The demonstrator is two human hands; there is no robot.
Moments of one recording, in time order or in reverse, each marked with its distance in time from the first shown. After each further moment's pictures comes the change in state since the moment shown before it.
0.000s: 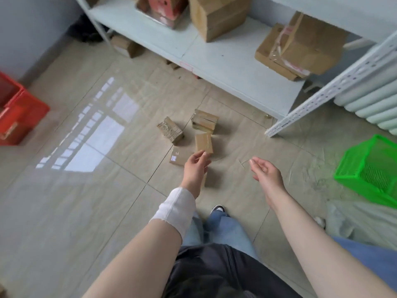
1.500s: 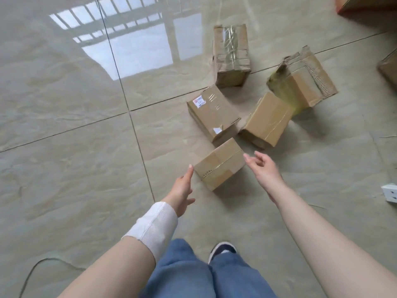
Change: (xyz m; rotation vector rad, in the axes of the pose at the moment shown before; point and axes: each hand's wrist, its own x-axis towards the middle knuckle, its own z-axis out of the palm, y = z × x) left_hand 0.368 -0.411 -0.079 -0.458 0.363 -0.433; right_hand 0.416 0.353 0.188 -0.818 -0.554 -0.114
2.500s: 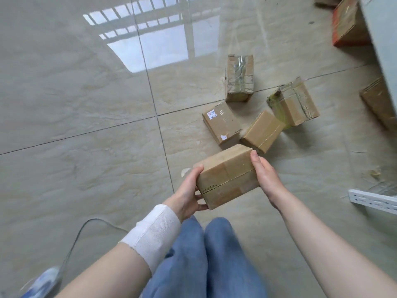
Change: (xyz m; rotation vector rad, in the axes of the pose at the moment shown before) left_hand -0.202 0.048 -0.012 -0.199 -0.127 -0.094; right_hand -0.143 -0.114 -0.051 0.013 -0.156 -0.039
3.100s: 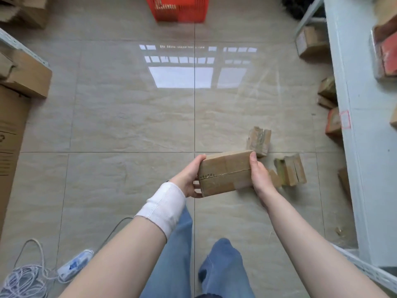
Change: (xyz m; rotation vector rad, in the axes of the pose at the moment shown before) left_hand -0.255 0.214 -0.090 -0.032 0.041 0.029; right_hand -0.142 -0.311 0.086 -0.146 0.021 -0.058
